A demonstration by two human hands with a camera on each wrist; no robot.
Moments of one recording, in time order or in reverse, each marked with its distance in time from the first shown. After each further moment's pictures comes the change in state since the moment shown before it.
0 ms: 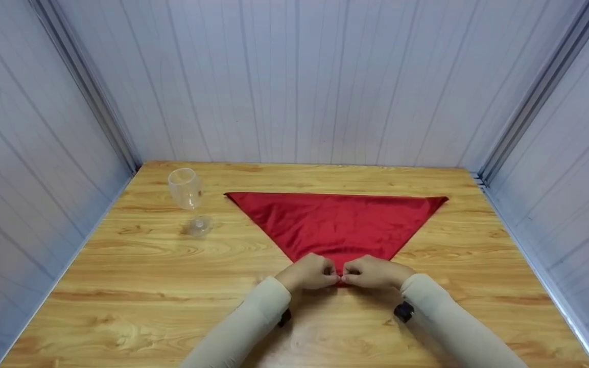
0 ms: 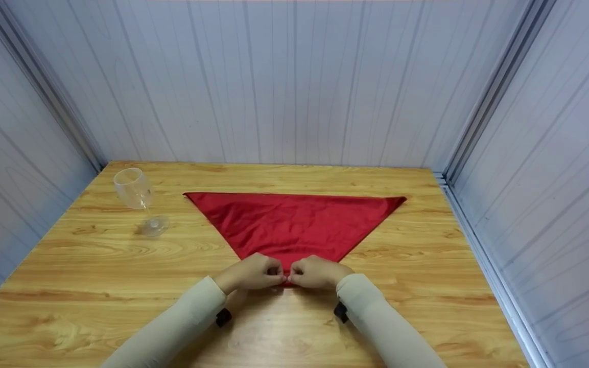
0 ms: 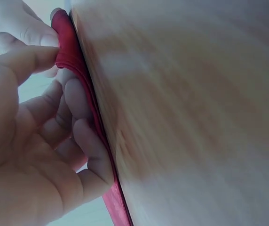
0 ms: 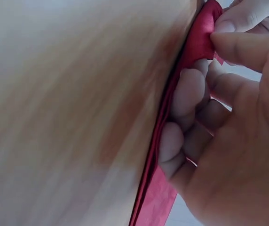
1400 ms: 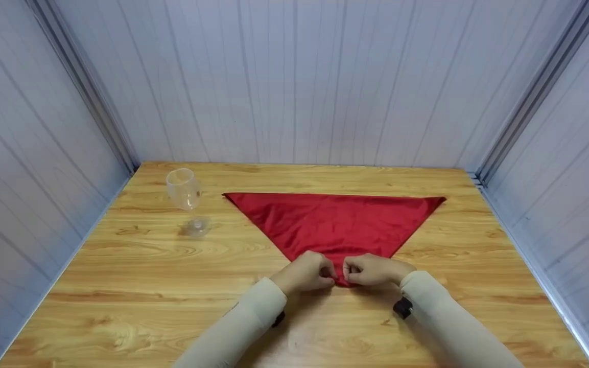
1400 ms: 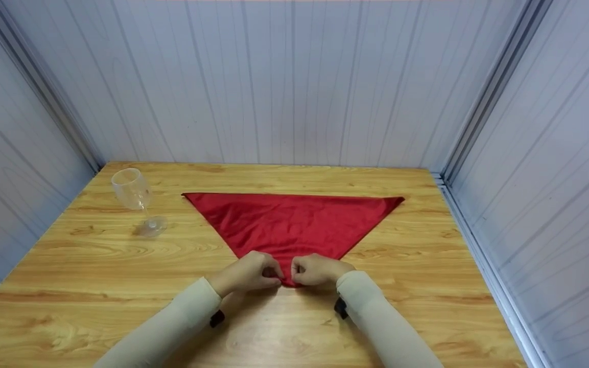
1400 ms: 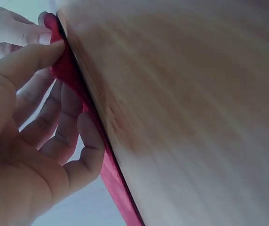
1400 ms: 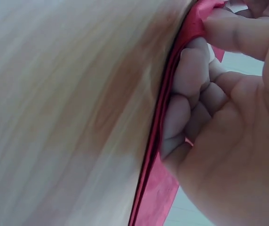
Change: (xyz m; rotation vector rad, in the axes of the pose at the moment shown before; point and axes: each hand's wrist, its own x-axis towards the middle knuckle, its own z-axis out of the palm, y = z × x) left_hand -0.003 -0.003 -0.003 0.024 0.063 0.176; right_hand -0.002 0.004 -0.005 0.151 -0.035 0.099
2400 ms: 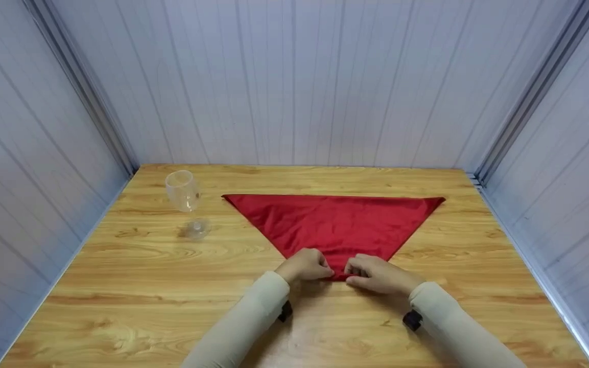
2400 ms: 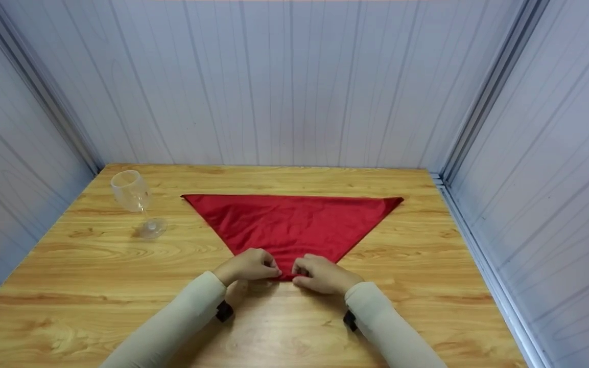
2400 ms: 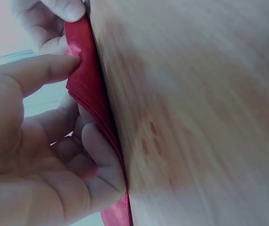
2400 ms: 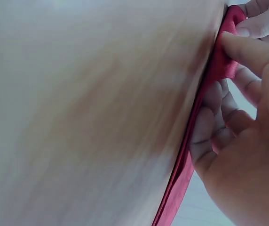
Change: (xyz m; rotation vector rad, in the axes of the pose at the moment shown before) left_hand 0.011 0.000 -0.010 -0.144 -0.078 -0.432; right_hand -0.012 0.015 0.010 -0.141 0.199 -0.208
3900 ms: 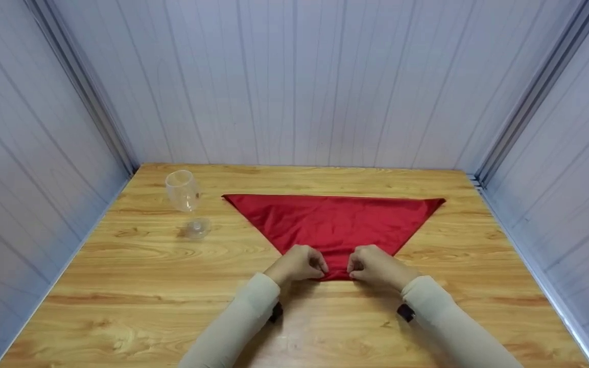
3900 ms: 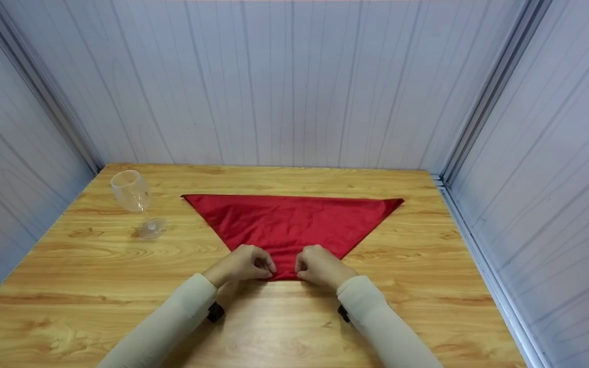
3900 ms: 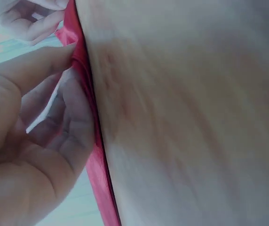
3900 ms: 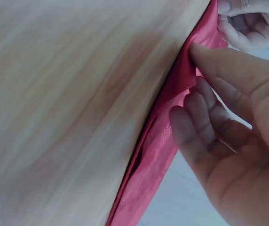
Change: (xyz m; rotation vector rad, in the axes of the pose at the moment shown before) left_hand -0.002 -0.023 -0.006 -0.068 0.083 0.255; right_hand 0.015 -0.009 -0.013 -0.127 0.069 0.061
